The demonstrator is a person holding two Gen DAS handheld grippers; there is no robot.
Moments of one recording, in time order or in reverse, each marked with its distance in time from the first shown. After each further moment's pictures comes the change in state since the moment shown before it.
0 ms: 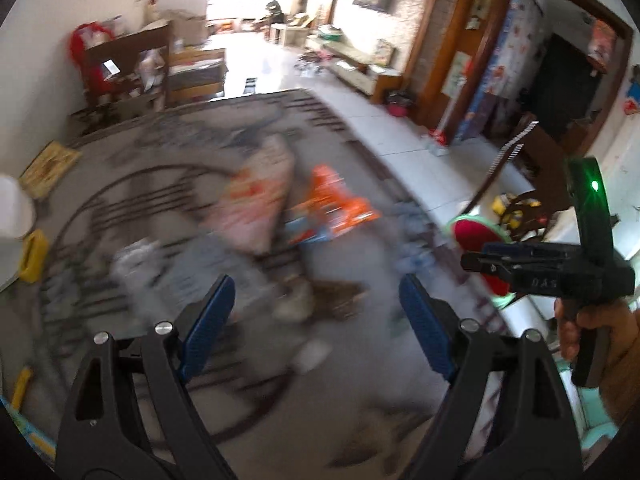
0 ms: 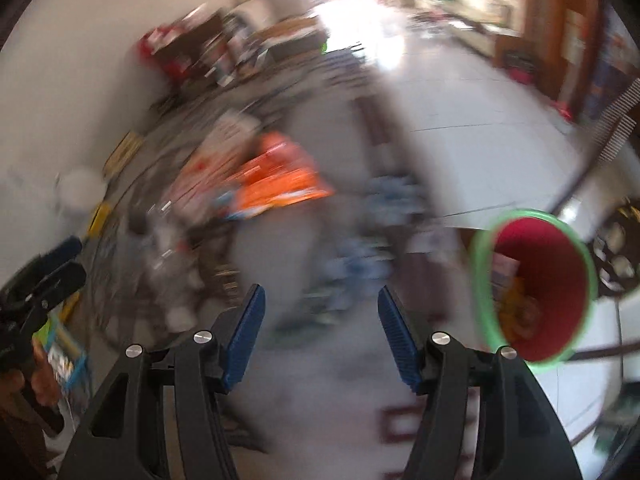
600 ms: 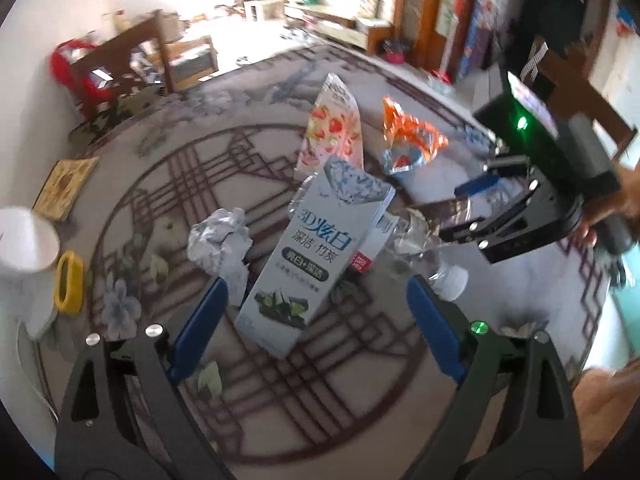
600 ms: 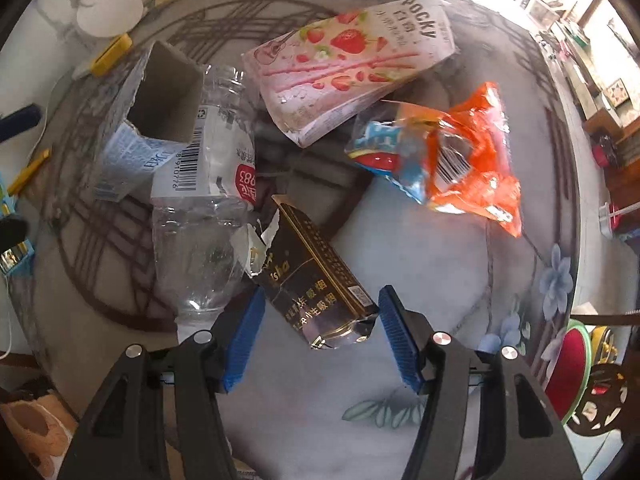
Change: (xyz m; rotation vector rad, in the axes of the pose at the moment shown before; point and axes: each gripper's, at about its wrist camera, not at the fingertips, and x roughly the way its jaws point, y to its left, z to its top) left arm 0.038 0.082 -0.016 0.251 0.141 0.034; right arm 0.136 0.108 0.019 -0.433 0.326 -0.084
